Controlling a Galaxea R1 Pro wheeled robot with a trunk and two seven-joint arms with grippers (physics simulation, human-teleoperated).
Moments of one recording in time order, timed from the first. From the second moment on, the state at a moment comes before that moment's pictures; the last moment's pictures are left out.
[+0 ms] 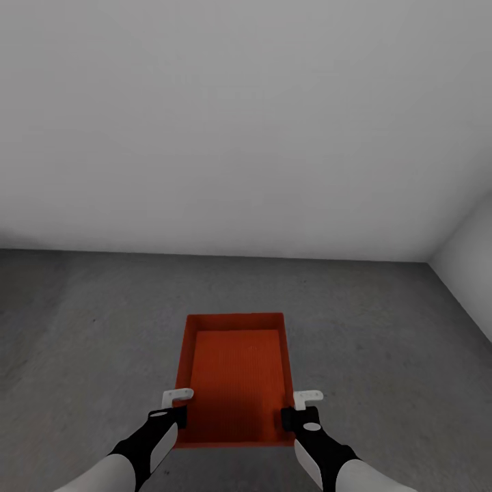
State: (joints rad) left arm -0.61 -0.05 -0.21 -0.32 0.30 0.17 0.30; right arm -0.61 0.15 0.24 -0.22 -0.13 -0.03 -0.22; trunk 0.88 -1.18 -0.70
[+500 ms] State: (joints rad) left arm -0.61 -0.05 -0.21 -0.32 0.30 0.17 0.30; right arm -0.61 0.15 0.24 -0.21 -0.13 -0.03 -0.22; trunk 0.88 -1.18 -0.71
